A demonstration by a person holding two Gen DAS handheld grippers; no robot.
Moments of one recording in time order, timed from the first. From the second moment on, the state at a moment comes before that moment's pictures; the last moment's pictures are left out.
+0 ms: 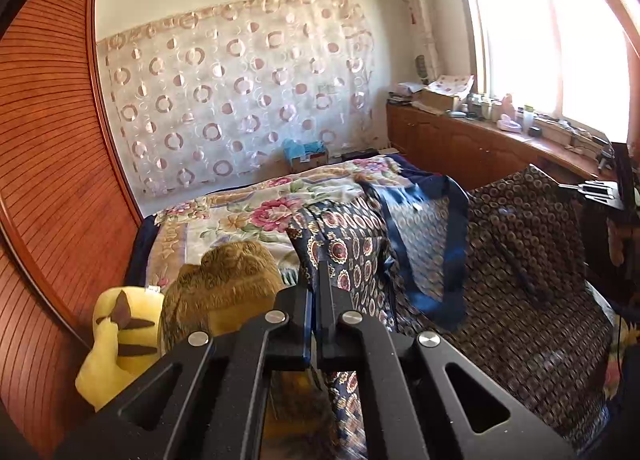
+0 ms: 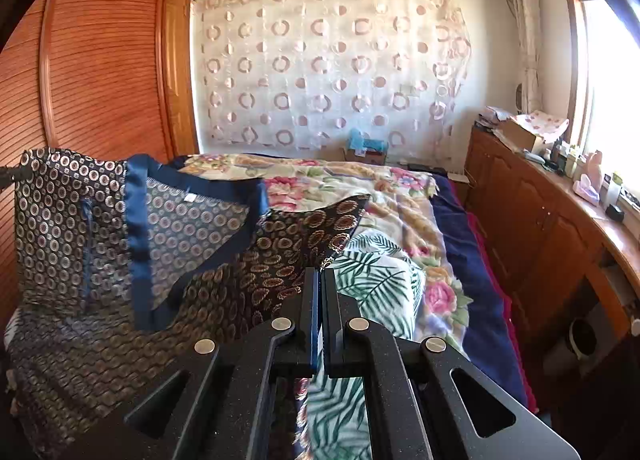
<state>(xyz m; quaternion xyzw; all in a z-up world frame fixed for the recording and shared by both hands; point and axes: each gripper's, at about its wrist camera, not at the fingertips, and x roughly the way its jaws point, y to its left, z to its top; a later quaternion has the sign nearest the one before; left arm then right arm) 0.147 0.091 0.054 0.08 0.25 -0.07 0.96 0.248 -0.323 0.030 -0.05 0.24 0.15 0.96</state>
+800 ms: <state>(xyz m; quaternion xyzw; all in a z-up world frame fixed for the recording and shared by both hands) -0.022 0.151 -0.074 -0.01 0.34 0.01 0.94 0.051 -0.392 -0.035 -0.02 0.33 0.15 0.93</state>
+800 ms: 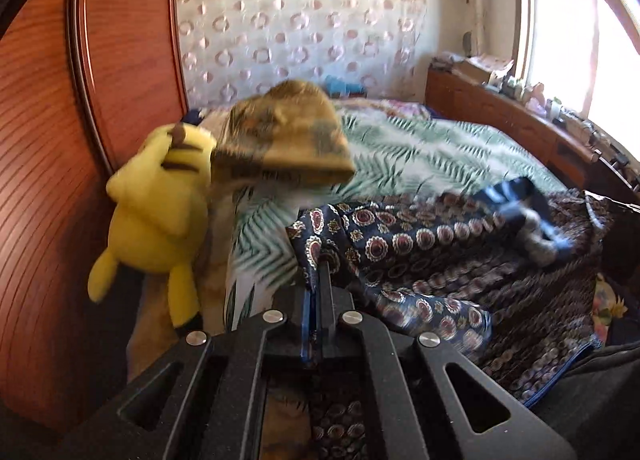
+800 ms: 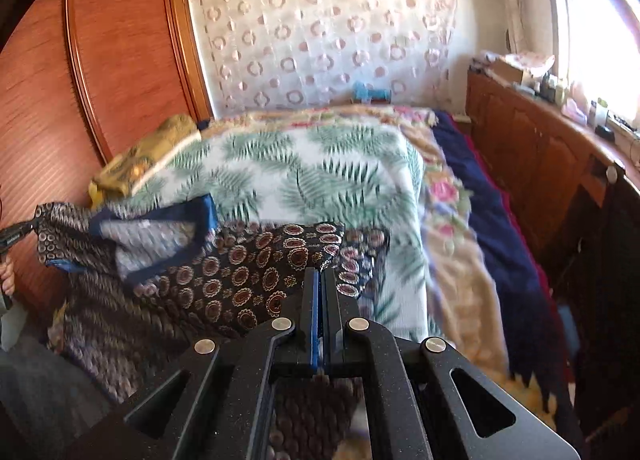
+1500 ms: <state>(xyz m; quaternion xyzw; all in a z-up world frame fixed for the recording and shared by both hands) -0.023 0.159 -0.050 -0.01 0.31 -0.02 0.95 0.070 -0.382 -0.031 -0.04 0.36 0.13 0.92</state>
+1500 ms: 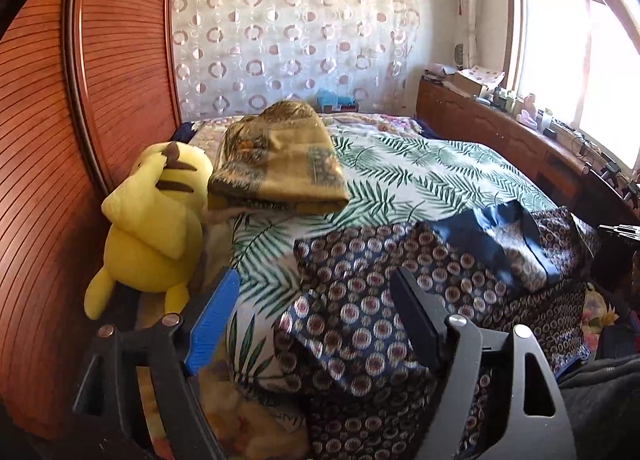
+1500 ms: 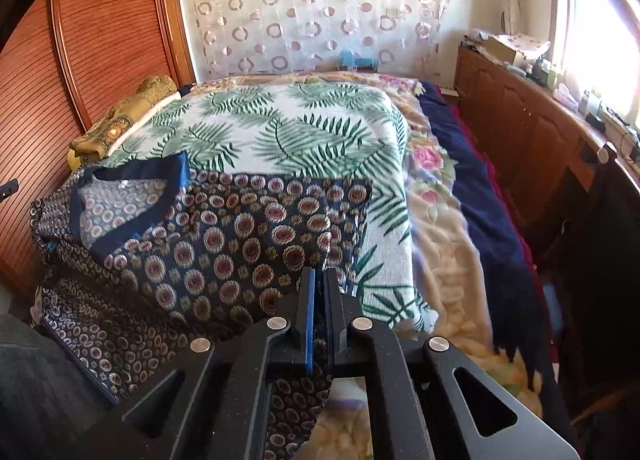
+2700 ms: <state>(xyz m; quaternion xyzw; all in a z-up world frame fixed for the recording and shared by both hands) 0.111 0.161 -0.132 -0.01 0.45 -0.04 0.89 0.204 -0.377 -0.076 -0.02 0.41 0.11 0.91</state>
